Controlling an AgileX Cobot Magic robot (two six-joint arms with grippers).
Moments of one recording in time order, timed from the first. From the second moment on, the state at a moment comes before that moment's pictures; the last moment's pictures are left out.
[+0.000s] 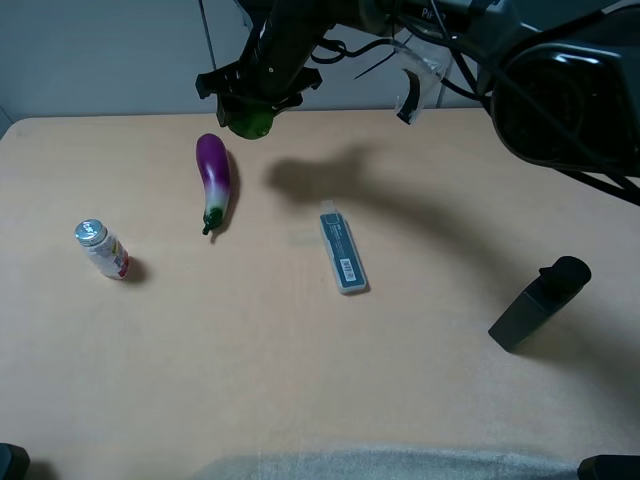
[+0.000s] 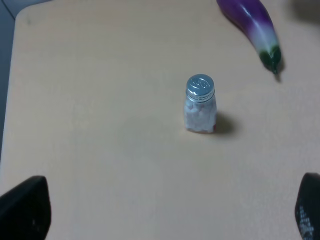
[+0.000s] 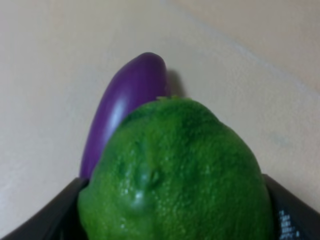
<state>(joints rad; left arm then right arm) -0.06 0.00 -0.49 0.04 1.05 0.11 0.68 2.49 -2.21 0.23 0.80 0.04</state>
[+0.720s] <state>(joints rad) -0.06 0.00 -0.49 0.04 1.05 0.11 0.68 2.59 -2.22 0.15 0.79 0.02</state>
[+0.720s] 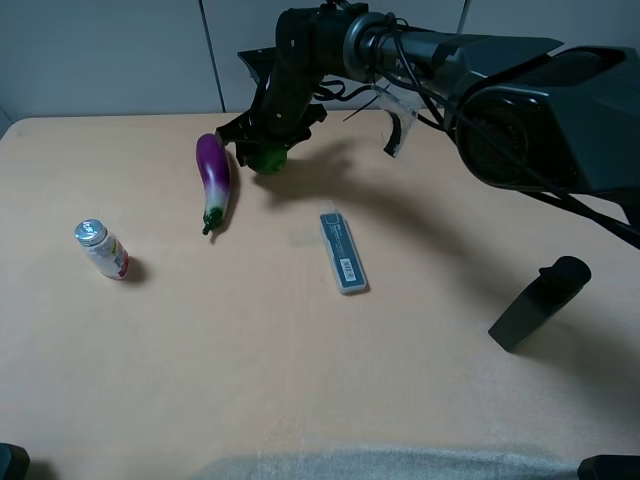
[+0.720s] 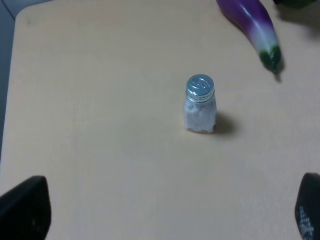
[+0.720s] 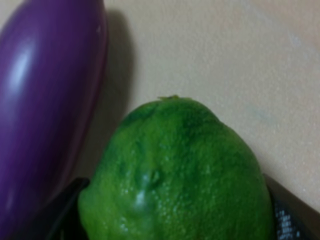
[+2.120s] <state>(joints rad) -0.06 0.00 -0.49 0.04 1.05 0.11 0.68 2.61 -2.22 0.14 0.79 0.02</state>
